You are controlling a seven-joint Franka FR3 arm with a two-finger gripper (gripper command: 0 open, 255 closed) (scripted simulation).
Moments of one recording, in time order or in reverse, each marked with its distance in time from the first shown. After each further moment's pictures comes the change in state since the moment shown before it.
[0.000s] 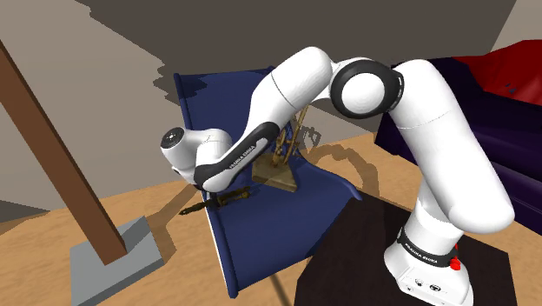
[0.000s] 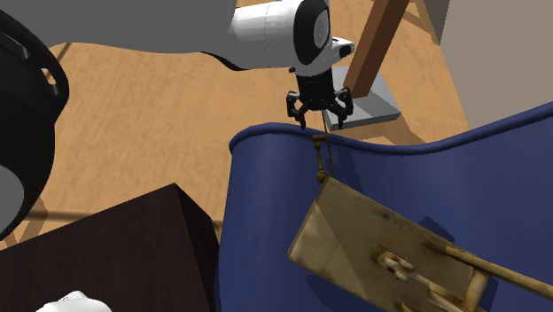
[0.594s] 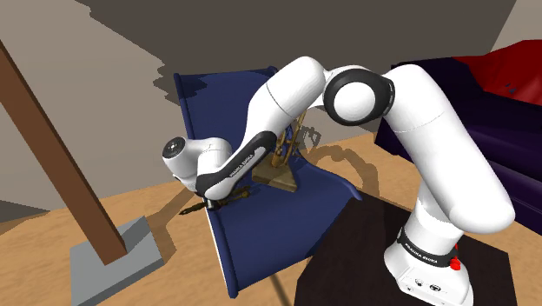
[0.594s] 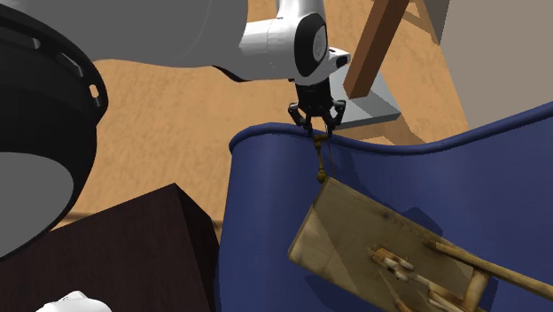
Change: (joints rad) arm 0.009 0.055 -0.011 0.018 -0.018 0.036 0.022
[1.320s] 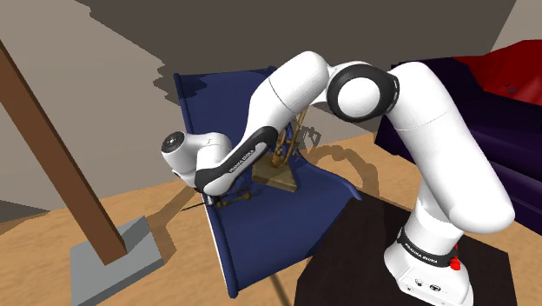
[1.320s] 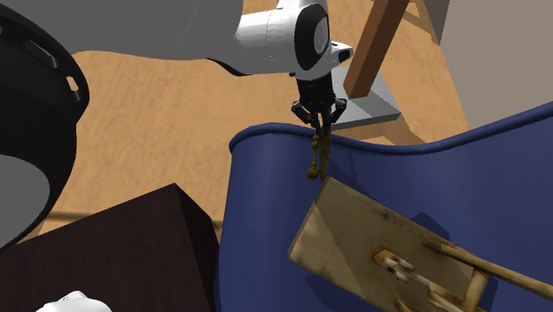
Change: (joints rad) arm -0.004 -0.029 0.004 -0.007 0.007 -0.018 -0.010
